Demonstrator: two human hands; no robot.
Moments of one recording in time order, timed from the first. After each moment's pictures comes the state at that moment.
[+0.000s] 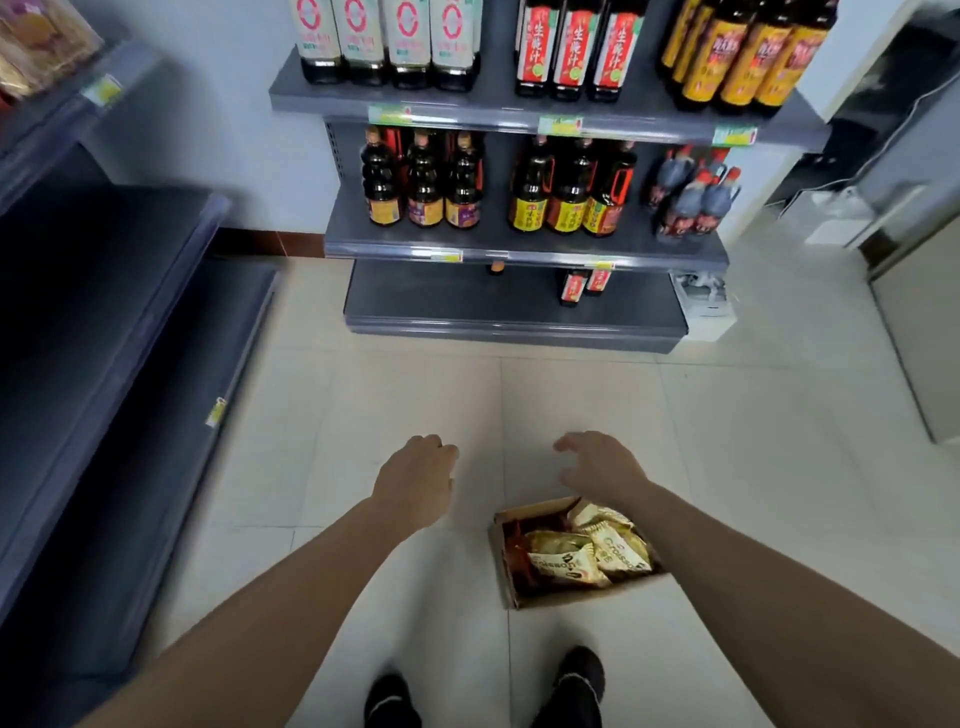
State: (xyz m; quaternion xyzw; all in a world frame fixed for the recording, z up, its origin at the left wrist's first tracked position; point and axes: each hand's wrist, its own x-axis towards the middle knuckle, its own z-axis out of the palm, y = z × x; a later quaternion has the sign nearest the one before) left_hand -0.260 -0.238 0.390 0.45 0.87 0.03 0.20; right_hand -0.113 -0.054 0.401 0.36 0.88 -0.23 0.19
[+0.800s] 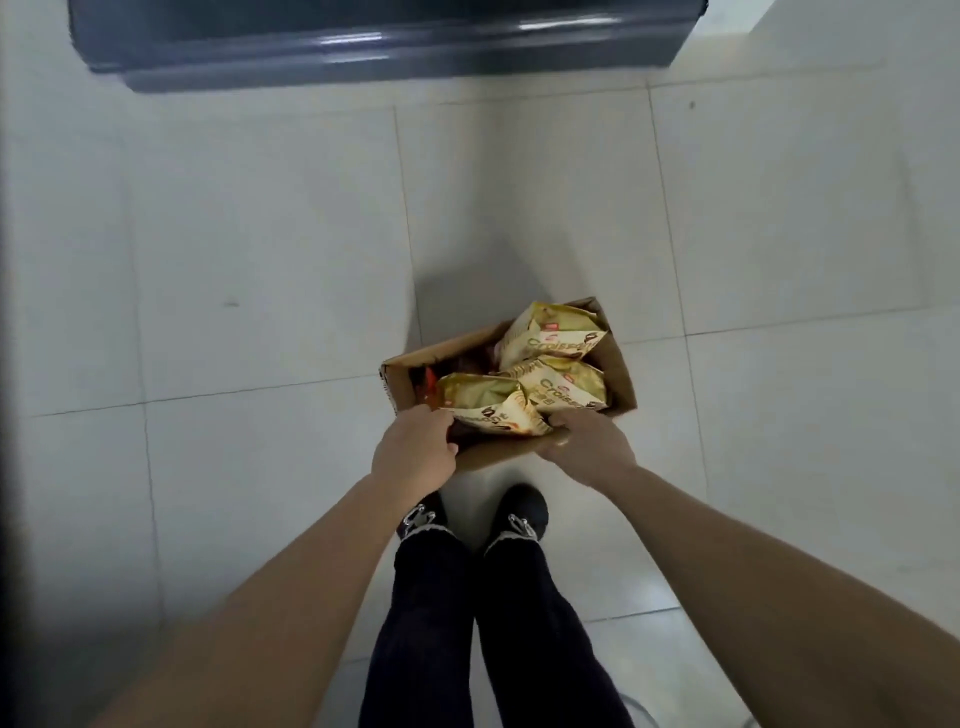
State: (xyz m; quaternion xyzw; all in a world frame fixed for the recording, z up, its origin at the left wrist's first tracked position) left_hand -0.102 -0.079 0.072 0.38 0.82 -0.02 0.43; right_hand 0.056 0.053 0.073 0.48 0.73 -0.36 0.32
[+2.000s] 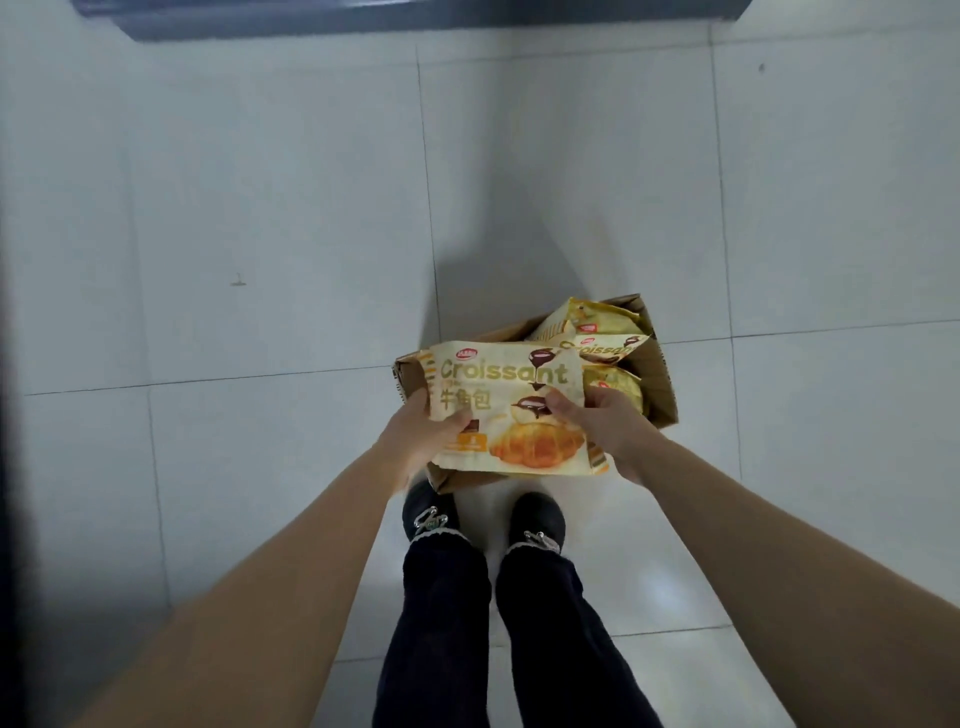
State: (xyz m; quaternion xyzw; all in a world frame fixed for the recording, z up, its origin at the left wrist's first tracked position) left_hand -0.139 -0.064 0.028 0.00 0.77 0.23 0.59; right_hand 0.023 0.085 0.016 0.58 0.45 -0.65 0.19
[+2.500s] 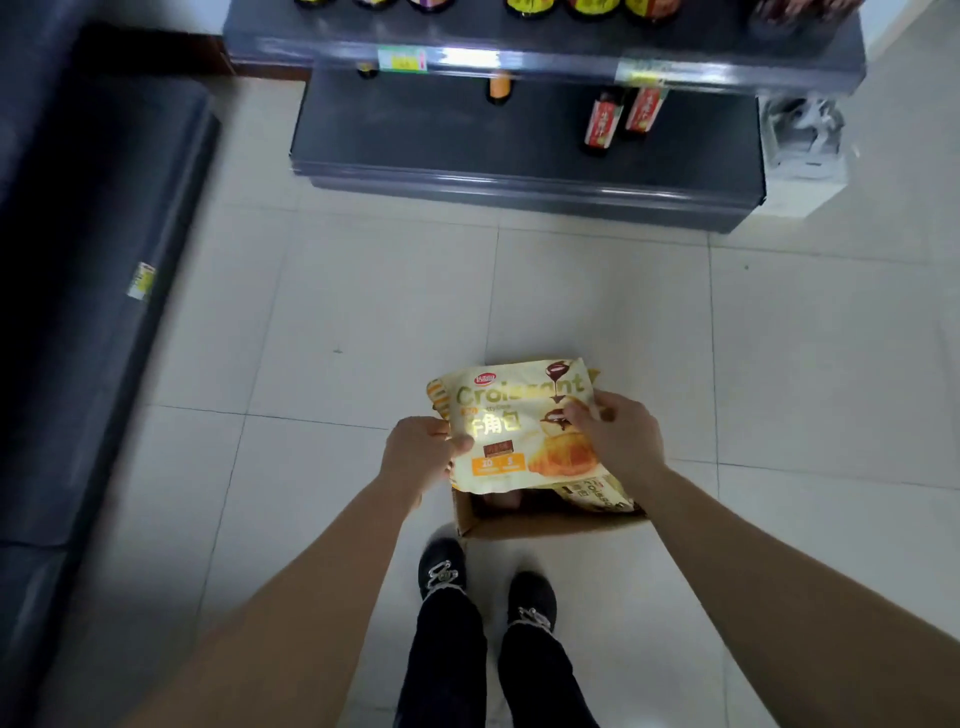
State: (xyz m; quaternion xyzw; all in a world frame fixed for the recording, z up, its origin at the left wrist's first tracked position) left_hand -0.169 -0.091 0.203 -0.08 0.80 0.37 0.46; right_hand -0.036 0.090 0.194 0.52 0.73 -0.45 0.08
